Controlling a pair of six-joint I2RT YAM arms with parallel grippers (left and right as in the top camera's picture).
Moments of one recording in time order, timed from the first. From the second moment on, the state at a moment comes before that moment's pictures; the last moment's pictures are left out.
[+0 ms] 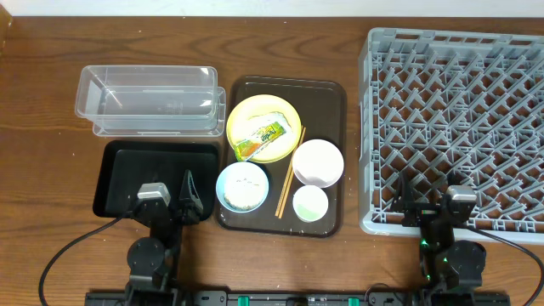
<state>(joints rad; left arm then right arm) -0.10 0.01 0.02 -0.11 -0.11 -0.20 0.02 0.01 0.01 -0.07 0.00 0.17</state>
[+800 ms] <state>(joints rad) -0.10 0.86 0.77 -0.67 -0.11 -0.20 0.02 0.72 0.55 -0.31 0.04 0.17</state>
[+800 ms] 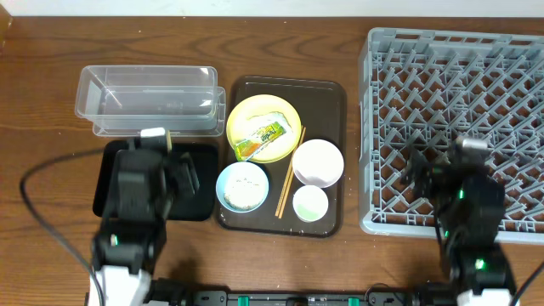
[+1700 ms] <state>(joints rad) -0.21 1.32 1.04 -0.48 0.04 -0.09 0.02 1.01 0.85 -0.51 0.00 0.16</state>
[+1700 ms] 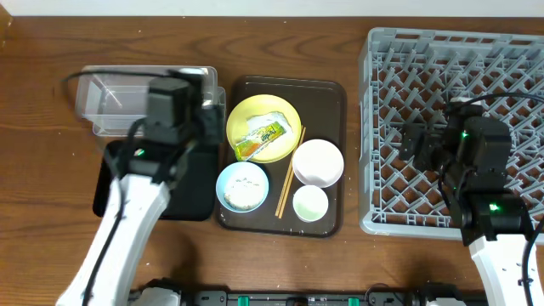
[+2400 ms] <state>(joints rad) -0.42 1.82 1.04 -0.38 0.05 -0.02 0.02 1.01 0.85 -0.51 0.00 0.16</state>
